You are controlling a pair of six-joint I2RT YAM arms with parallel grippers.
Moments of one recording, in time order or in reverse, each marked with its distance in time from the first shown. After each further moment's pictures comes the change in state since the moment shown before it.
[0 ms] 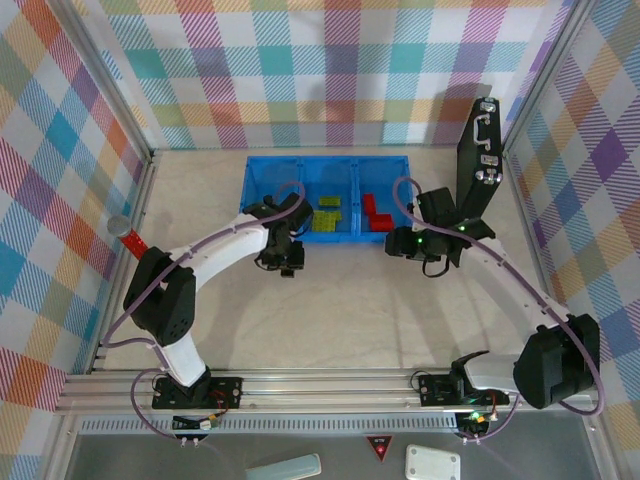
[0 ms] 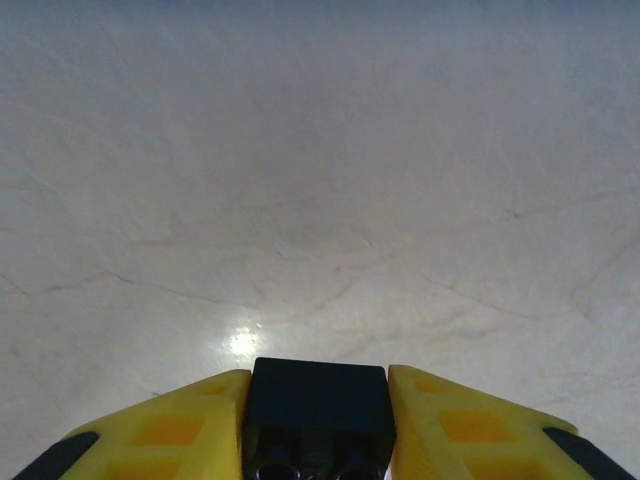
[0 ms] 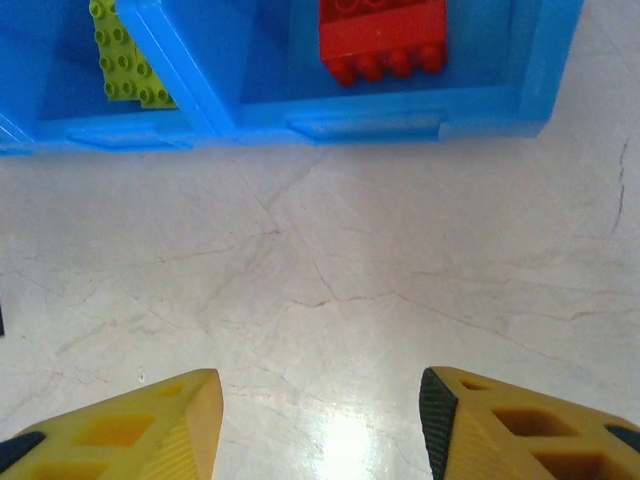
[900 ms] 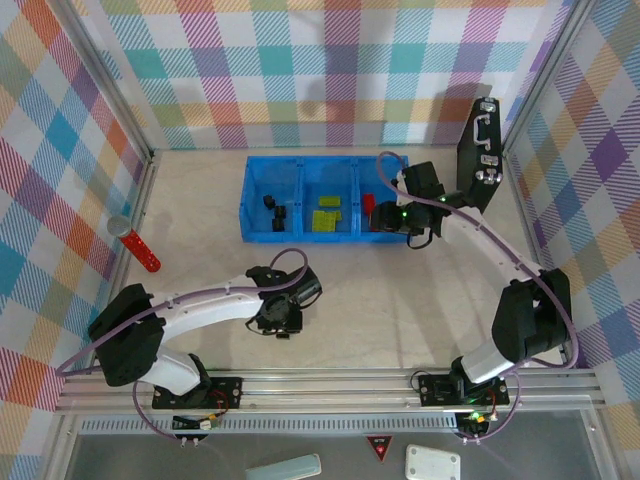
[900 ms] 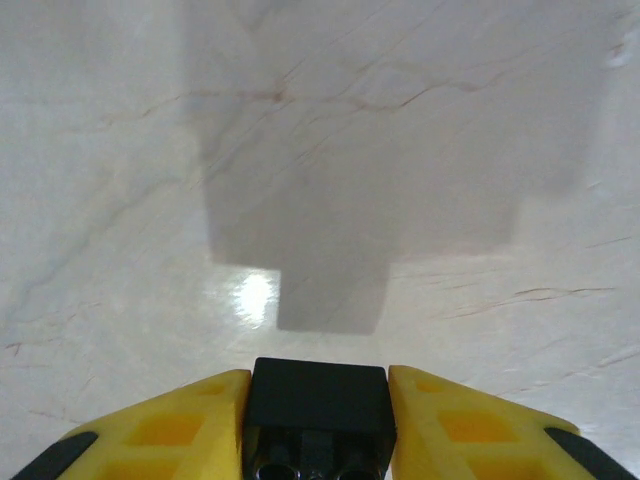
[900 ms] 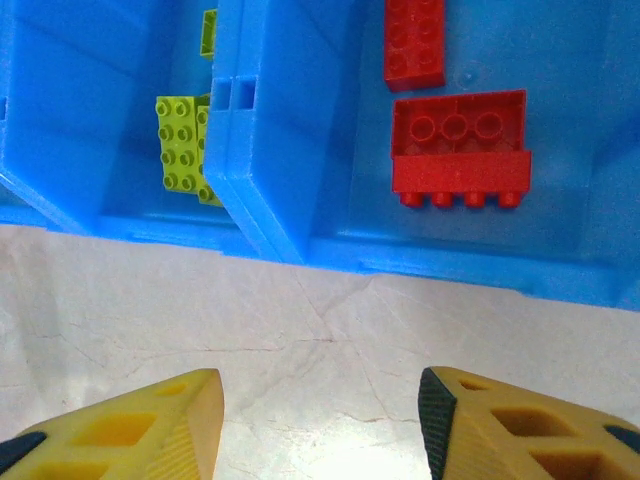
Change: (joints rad) left arm -0.373 -0.277 -0.434 0.050 -0.028 -0.380; right arm 0.000 0.251 0.207 0.087 -0.045 -0.024
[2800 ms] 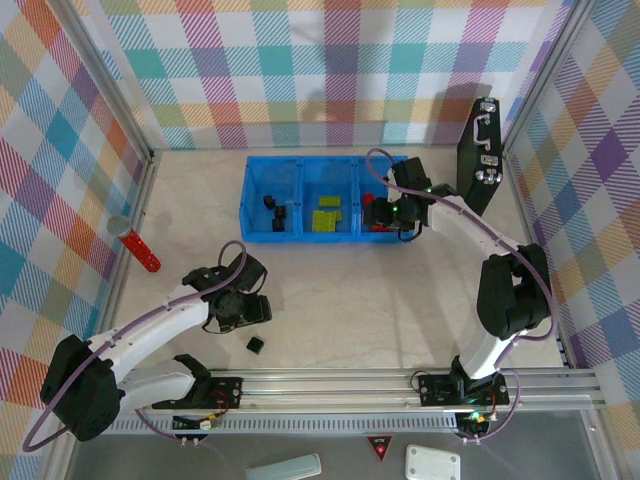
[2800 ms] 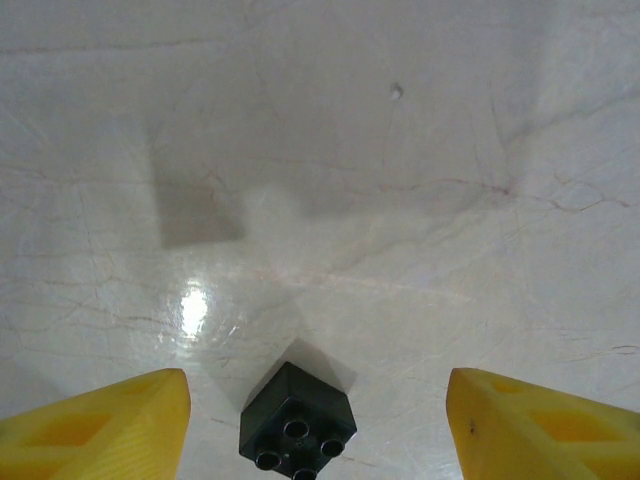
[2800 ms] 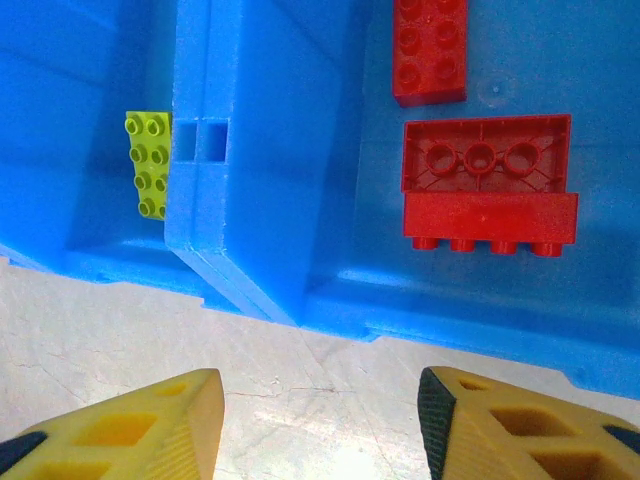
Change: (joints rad) left arm 0.328 -0.351 -0.213 -0.026 0.053 0.137; right arm 0.000 0.169 0.082 0.040 -0.020 0.001
